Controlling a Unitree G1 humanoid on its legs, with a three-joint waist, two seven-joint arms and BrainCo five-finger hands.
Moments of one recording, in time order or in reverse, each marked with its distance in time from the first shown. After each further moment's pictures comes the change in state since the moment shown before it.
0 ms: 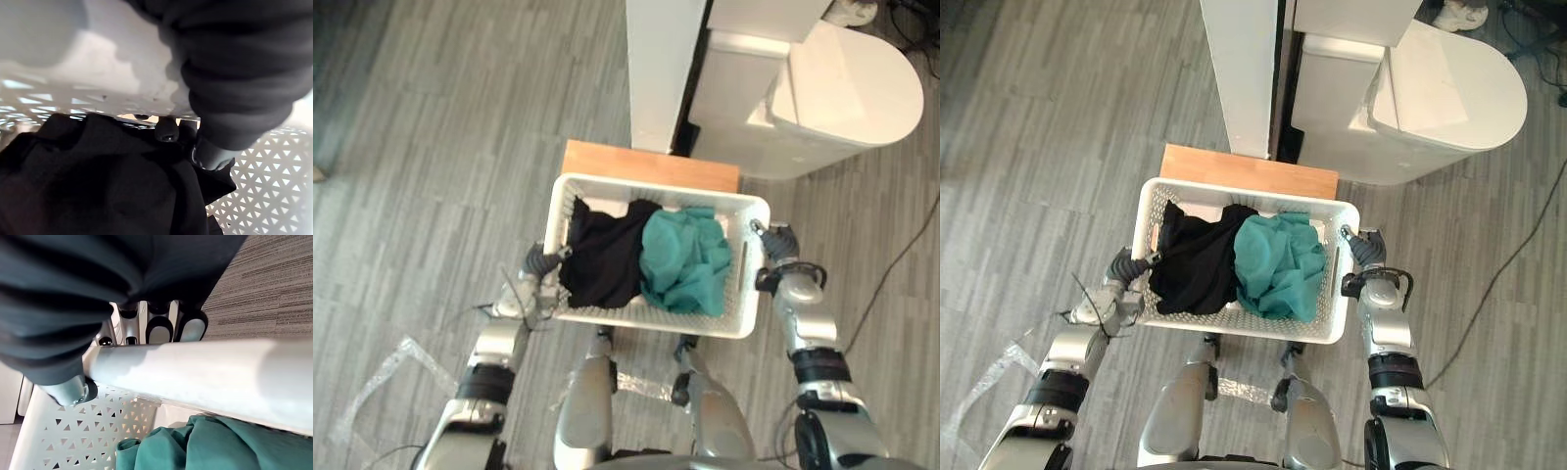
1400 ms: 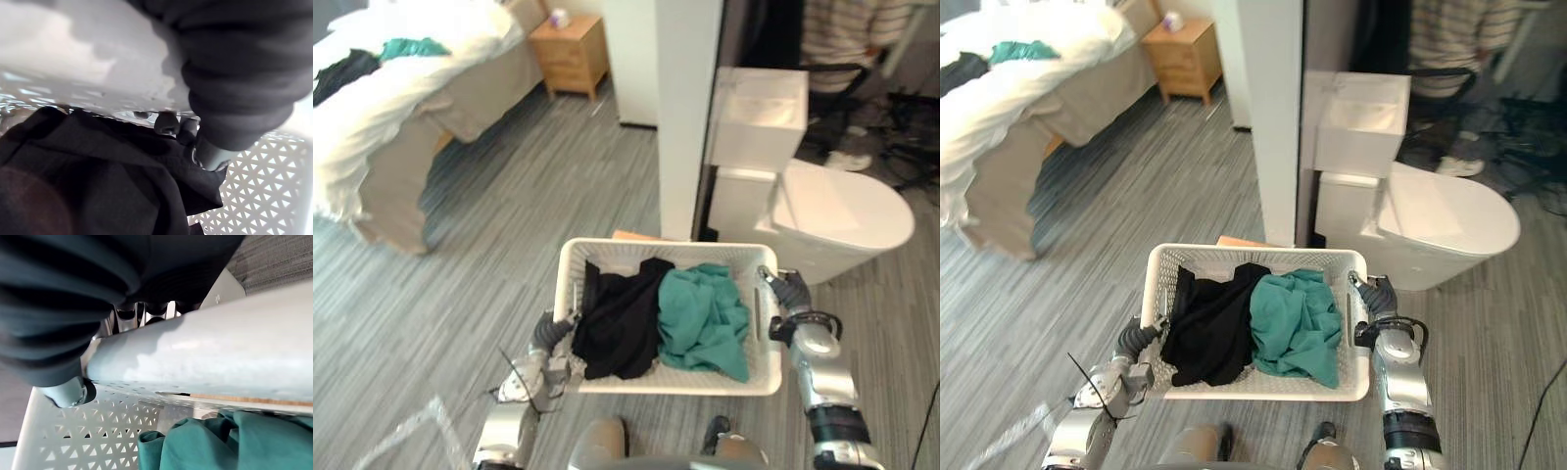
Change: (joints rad) left arm 0.391 -0.201 0.006 -0.219 0.046 0.013 -0.008; right arm 0.299 0.012 -0.045 -0.189 0.000 -0.033 0.082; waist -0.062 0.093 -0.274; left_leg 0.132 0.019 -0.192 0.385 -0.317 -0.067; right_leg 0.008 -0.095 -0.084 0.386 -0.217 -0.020
